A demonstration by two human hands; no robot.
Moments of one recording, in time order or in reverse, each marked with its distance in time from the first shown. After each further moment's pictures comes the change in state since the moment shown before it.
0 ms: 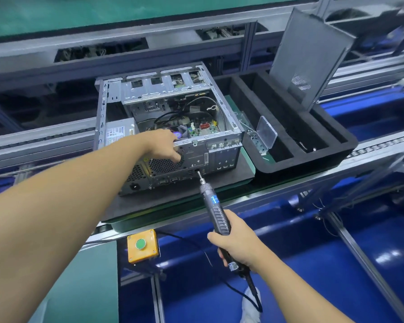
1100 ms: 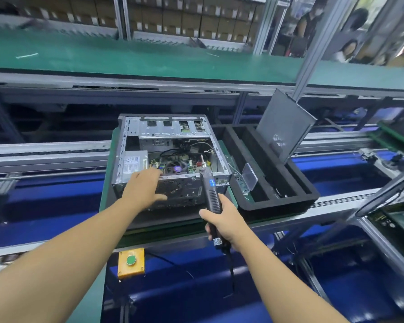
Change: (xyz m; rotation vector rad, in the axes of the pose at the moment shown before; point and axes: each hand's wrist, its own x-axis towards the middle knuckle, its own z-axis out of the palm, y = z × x) left_hand -0.066 -0.029 0.054 0.024 0.608 -0.037; right_hand -0.008 -0.116 -0.023 0.047 0.101 -0.204
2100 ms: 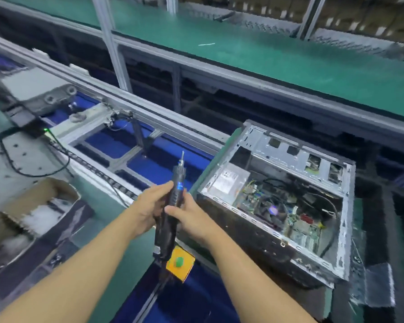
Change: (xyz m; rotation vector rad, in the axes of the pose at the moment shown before) left_hand -0.119 -0.055 -0.056 -1.731 0.396 -1.005; right_hand 0.126 -0.035 0.210 -0.101 -1.003 0.050
